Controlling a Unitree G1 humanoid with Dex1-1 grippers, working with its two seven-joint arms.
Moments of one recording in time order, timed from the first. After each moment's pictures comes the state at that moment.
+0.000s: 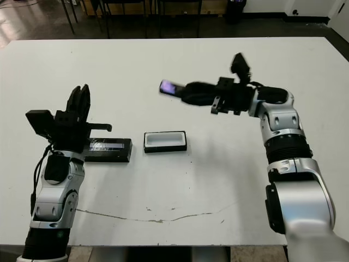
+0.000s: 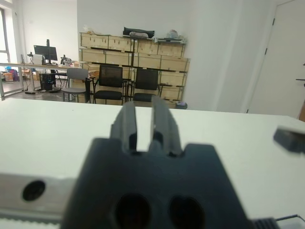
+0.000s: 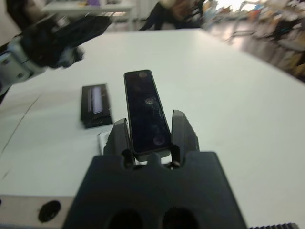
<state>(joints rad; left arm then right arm) -0.13 0.09 0.06 -0.13 -0.10 -0.07 -0.02 -0.84 -0.44 0.12 0.66 0.18 0.15 1.31</state>
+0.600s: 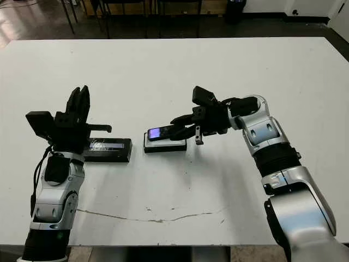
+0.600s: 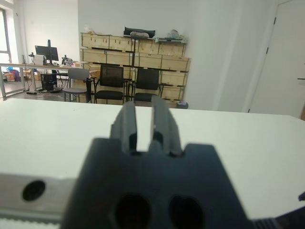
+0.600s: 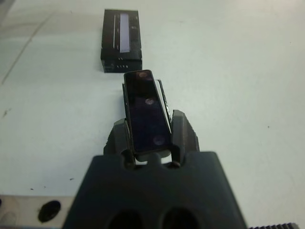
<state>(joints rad) -0.13 0.08 0.05 -0.13 -0.10 -0.07 -0.02 -0.78 -0.46 0.30 0.54 0.03 0.12 1.30</state>
